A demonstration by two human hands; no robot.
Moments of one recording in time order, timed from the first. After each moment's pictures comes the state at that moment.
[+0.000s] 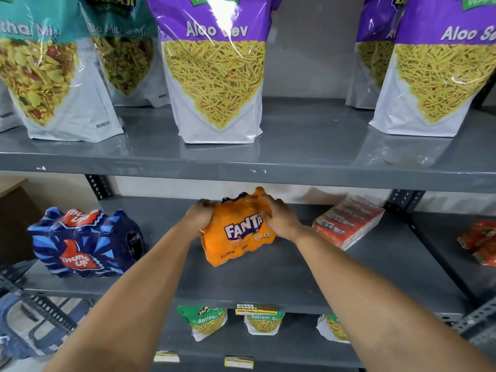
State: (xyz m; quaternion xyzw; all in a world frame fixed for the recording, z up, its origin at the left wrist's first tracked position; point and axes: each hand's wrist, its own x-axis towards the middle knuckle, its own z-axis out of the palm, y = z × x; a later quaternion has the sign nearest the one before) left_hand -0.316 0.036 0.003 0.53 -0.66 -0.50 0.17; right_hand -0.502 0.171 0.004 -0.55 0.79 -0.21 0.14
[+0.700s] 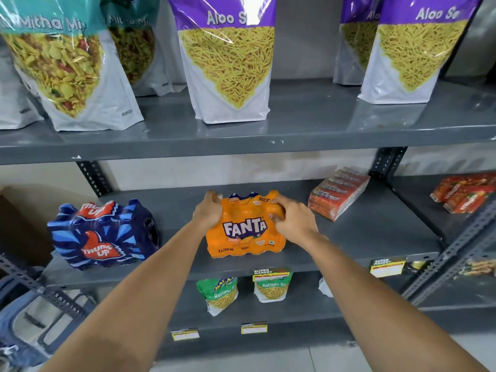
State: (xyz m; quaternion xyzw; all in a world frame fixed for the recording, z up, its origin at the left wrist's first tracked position) left_hand -0.275 0.091 0.009 0.49 -0.76 -0.39 0.15; right_hand -0.427 0.254 -0.005 -0.47 0.83 -0.30 0.01
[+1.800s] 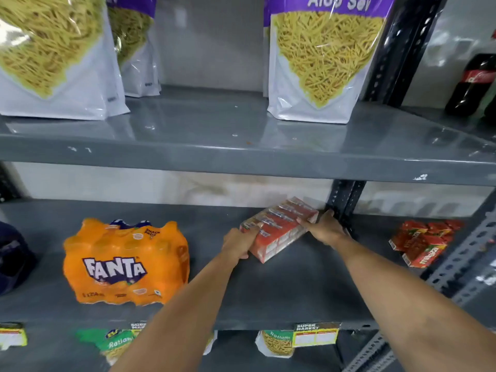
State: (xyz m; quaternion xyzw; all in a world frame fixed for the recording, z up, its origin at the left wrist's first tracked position) left_hand -0.561 0.215 -0.055 0.49 -0.62 -0.59 0.15; right_hand -0.762 0.325 -0.033 -0.26 0.90 -0.29 0.18
